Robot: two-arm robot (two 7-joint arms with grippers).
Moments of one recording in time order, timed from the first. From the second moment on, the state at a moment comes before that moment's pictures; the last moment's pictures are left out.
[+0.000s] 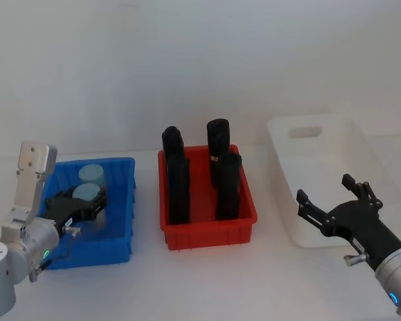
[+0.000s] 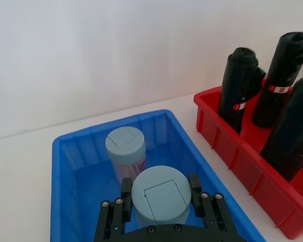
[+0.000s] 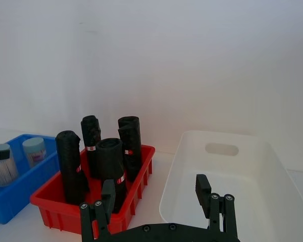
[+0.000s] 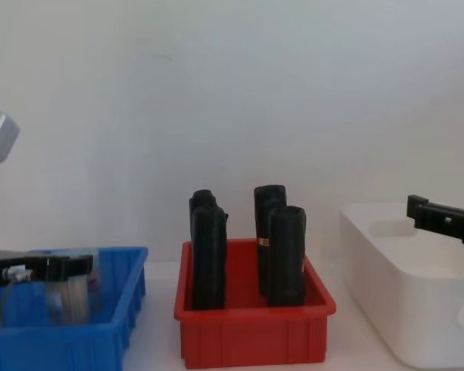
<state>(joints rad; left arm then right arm) -0.43 0.37 0.26 -1.20 -0.40 0.23 -0.15 -0.01 0.34 -0.23 -1.77 0.29 0.03 0.07</state>
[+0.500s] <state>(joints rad) -0.41 0.41 0.25 -1.42 -0.37 0.32 -0.25 -0.01 0.34 -0.23 -1.77 0.29 0.03 0.07</state>
